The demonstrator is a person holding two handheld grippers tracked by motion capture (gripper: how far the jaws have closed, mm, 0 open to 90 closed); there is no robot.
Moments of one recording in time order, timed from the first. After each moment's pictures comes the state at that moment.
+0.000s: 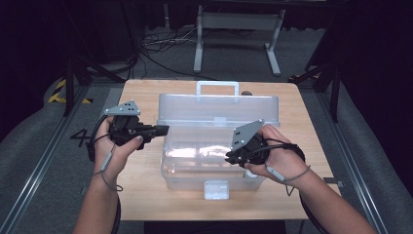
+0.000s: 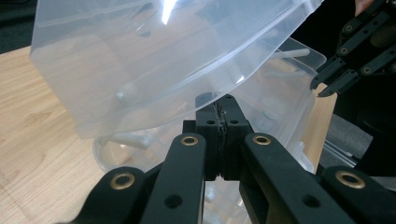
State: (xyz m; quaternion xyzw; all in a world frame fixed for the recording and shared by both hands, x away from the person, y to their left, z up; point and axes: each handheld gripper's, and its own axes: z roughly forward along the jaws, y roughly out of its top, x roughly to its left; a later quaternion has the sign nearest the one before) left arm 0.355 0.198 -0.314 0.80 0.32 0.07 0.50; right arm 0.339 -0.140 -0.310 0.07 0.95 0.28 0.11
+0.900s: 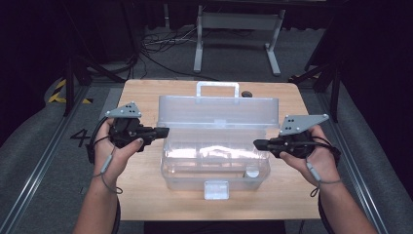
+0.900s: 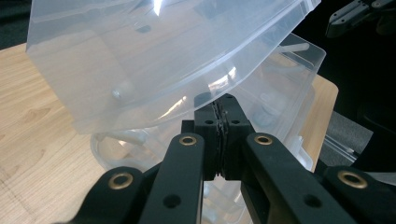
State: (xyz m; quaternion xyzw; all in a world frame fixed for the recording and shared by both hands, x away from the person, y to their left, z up) left arm 0.350 0.197 -0.315 0.81 0.32 0.07 0.49; right arm 0.341 -0.232 -0.304 0.20 0.87 0.42 0.13
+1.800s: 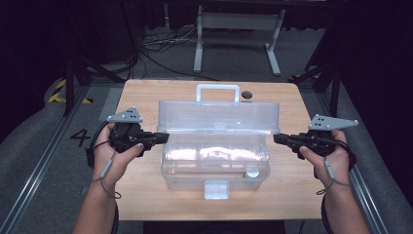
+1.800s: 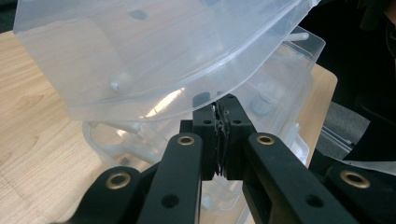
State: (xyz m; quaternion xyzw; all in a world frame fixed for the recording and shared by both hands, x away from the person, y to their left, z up) left arm 0.343 0.196 -0.321 0.81 0.32 0.06 0.48; right arm 0.353 -0.288 -0.332 0.31 0.80 0.50 0.14
